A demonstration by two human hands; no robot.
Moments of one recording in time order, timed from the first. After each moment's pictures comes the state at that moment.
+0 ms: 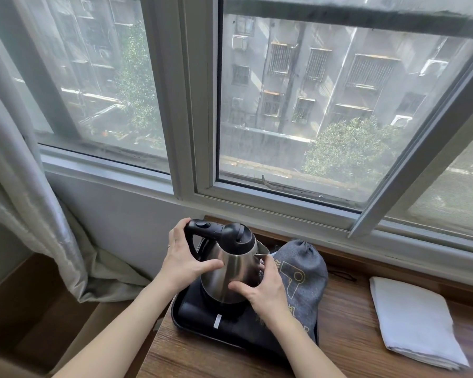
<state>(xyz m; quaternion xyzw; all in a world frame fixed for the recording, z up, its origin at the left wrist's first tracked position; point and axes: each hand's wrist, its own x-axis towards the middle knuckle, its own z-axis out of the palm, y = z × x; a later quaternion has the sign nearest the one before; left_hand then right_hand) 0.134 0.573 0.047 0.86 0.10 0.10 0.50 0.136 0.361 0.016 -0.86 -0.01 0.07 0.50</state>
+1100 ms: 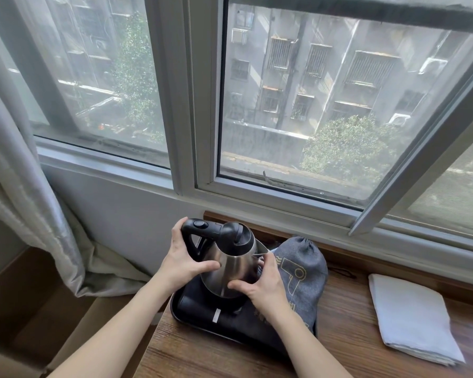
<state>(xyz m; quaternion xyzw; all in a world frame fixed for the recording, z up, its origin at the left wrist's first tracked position) 0.134 0.582 0.031 0.82 0.10 0.04 0.56 0.144 0.360 0.007 -0.87 -0.01 0.08 0.48</state>
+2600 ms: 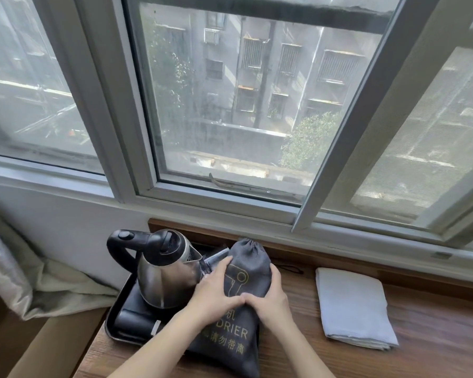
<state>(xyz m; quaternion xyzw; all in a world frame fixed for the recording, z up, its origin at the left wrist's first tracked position) 0.147 0.389 0.011 0.90 0.00 -0.12 0.41 0.142 0.219 0.005 -0.85 0.12 0.13 0.50</state>
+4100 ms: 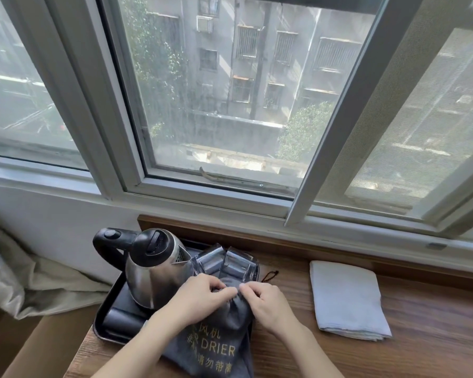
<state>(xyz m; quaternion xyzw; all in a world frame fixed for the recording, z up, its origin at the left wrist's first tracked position) 0.137 0.393 0.046 0.91 0.01 -0.19 0.37 0.142 0.203 0.015 -0.92 -0.05 0.16 0.36</state>
